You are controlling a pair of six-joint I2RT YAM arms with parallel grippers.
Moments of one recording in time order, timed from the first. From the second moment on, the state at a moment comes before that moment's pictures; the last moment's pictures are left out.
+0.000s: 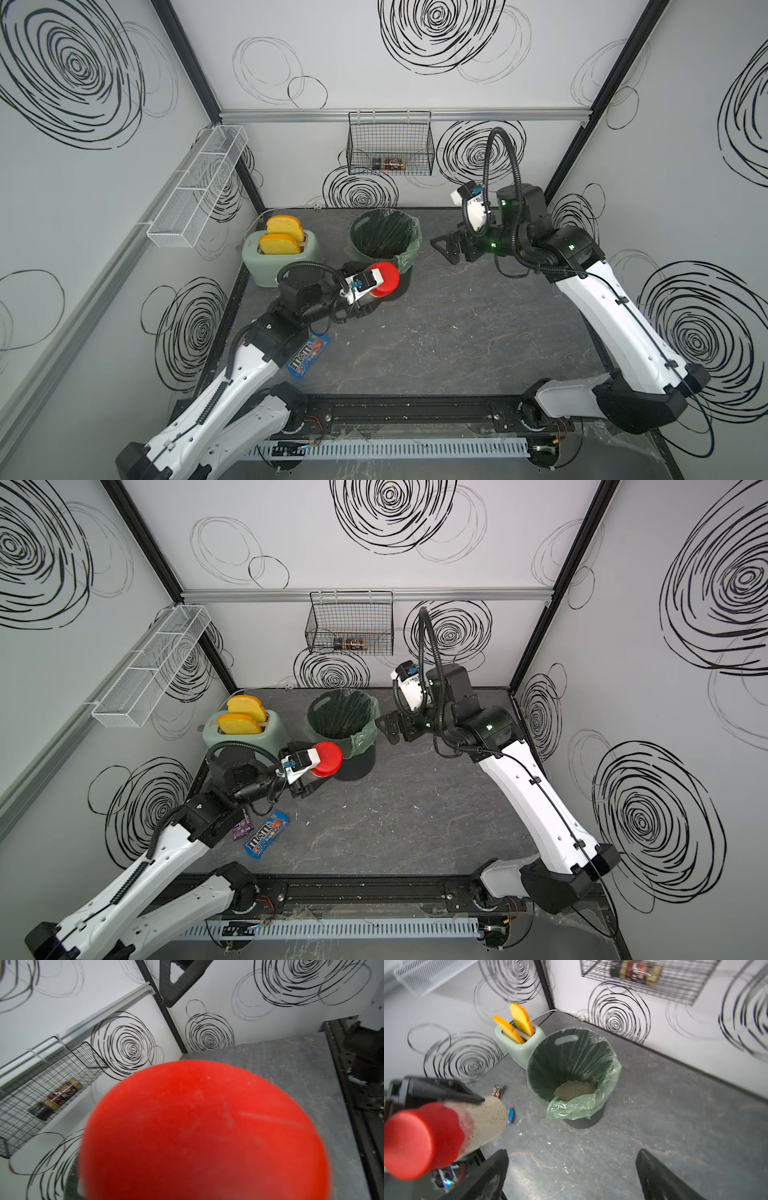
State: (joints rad) left arm -0.48 0.86 0.85 -0.28 0.52 0.54; right arm 0.64 1.34 1.71 -0.95 -0.23 -0.06
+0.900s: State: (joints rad) left arm -0.47 0.89 0.80 -0.28 0.65 0.47; right arm 1.00 1.47 1.68 -0.92 -0.25 -0.22
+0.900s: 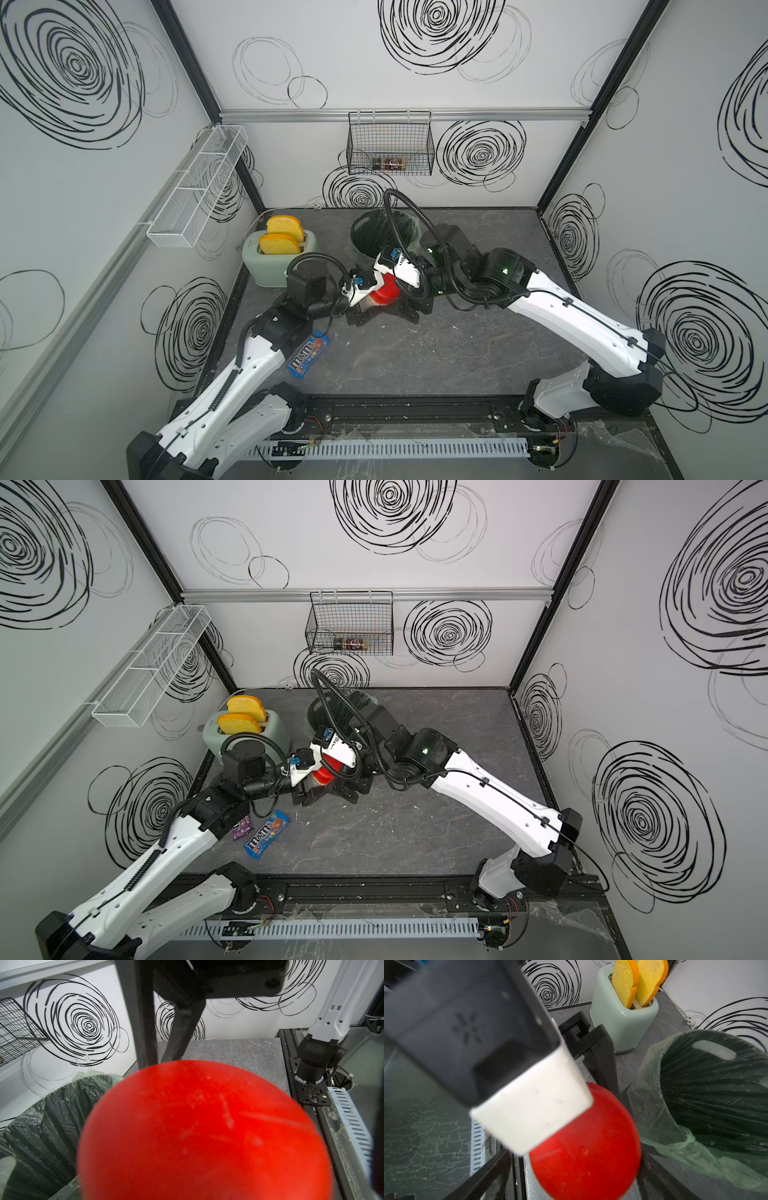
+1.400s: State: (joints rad) left arm -0.50 0.89 0.79 -0.25 0.64 0.45; right arm 0.97 1.47 1.68 -0.88 -0.29 -0.20
